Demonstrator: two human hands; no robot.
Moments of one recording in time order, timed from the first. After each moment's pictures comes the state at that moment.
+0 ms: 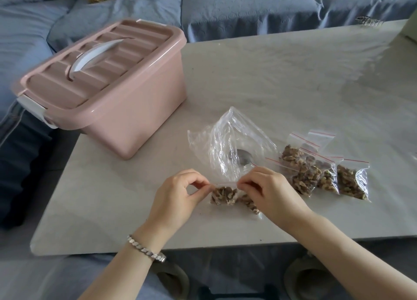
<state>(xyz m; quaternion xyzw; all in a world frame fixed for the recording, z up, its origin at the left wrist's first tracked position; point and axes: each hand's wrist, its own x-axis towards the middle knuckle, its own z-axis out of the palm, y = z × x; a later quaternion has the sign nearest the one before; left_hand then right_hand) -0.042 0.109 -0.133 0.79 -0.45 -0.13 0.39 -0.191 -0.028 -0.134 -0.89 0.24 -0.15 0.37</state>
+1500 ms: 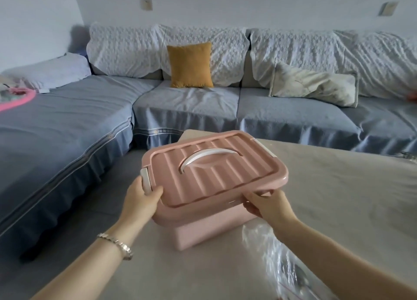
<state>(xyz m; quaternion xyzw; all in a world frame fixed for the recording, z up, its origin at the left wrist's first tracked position) 0.147 0.163 -0.036 0.86 -0.07 -0.04 0.51 -0.002 -0.040 -0.026 -0.63 0.38 -0.17 0.66</state>
